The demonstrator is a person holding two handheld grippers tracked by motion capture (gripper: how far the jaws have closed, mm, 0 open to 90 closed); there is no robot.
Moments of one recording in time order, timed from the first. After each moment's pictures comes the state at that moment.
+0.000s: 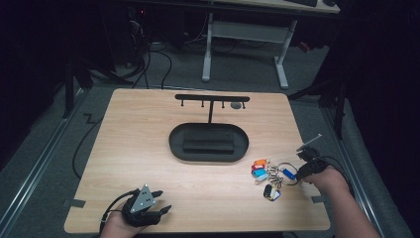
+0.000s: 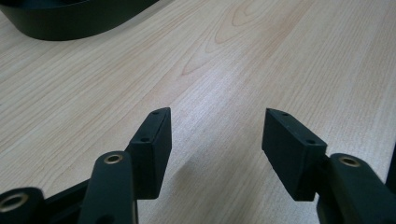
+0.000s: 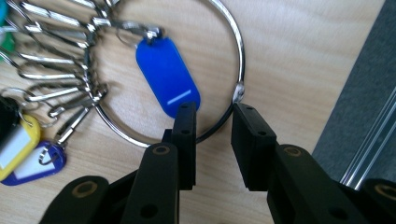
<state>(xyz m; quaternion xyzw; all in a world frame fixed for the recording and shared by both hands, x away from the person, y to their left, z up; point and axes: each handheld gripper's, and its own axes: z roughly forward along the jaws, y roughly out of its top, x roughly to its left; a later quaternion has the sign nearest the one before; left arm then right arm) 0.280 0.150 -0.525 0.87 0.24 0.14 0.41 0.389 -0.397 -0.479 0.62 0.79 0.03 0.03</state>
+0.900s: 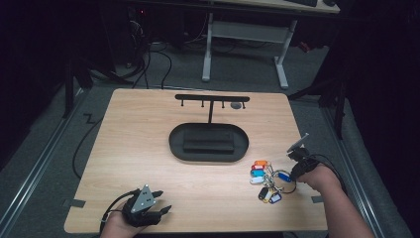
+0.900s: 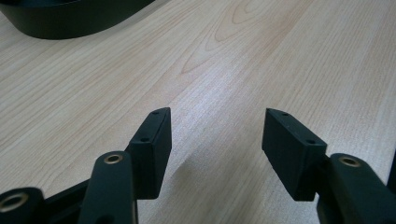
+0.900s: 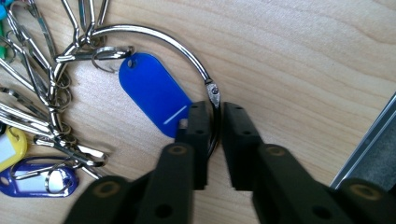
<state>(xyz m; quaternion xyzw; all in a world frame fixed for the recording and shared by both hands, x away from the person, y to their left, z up) 0.281 0.150 -0.525 0.87 0.24 0.14 0.41 0.399 -0.374 -0.486 0.58 0.81 0.00 0.01</state>
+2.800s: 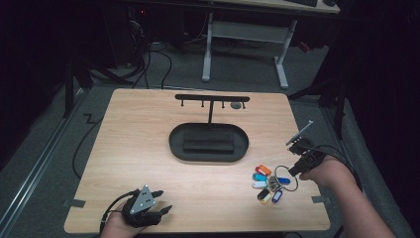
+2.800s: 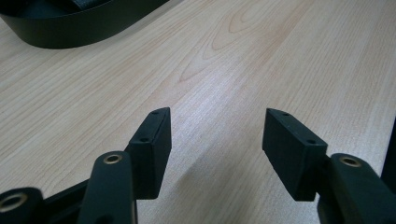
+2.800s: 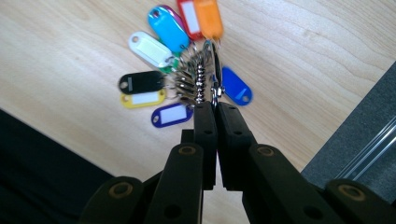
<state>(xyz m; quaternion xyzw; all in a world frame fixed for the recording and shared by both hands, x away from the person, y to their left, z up) 0.279 0.150 -0.523 0.87 0.24 0.14 0.42 0.364 -0.329 -0.379 0.50 0.86 0.04 0.02</state>
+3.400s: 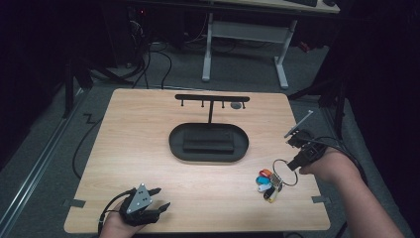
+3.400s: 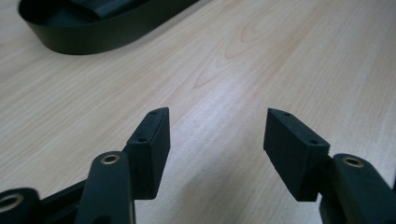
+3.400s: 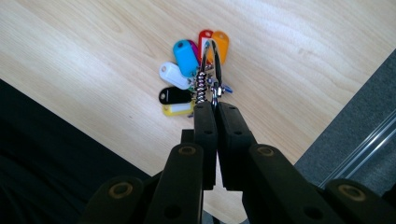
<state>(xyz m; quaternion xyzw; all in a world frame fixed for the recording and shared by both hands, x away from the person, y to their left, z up) 0.281 0.156 -0.521 0.85 0.25 0.16 0.43 0.361 -0.308 -0.336 0.48 0.87 0.04 0.03</state>
